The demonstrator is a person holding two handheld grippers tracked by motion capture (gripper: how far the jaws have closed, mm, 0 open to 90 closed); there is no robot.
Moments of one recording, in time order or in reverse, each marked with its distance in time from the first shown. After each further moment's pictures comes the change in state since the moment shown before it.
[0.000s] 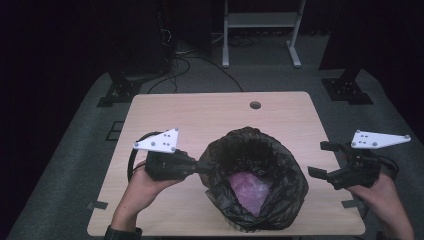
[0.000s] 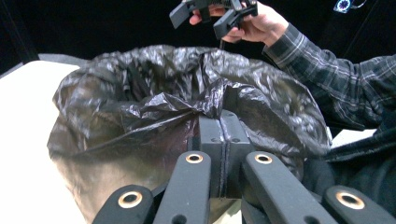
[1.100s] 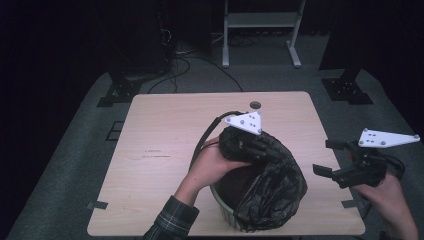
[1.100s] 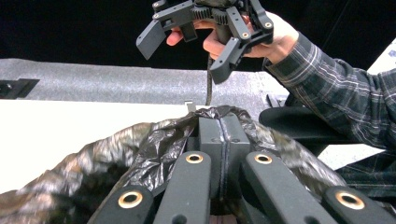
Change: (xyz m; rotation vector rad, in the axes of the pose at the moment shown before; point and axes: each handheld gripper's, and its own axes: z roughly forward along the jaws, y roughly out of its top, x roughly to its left) left arm 0.019 0.080 0.134 0.122 -0.120 0.084; right arm -0.004 0.001 -0.010 -0.026 -0.017 0.005
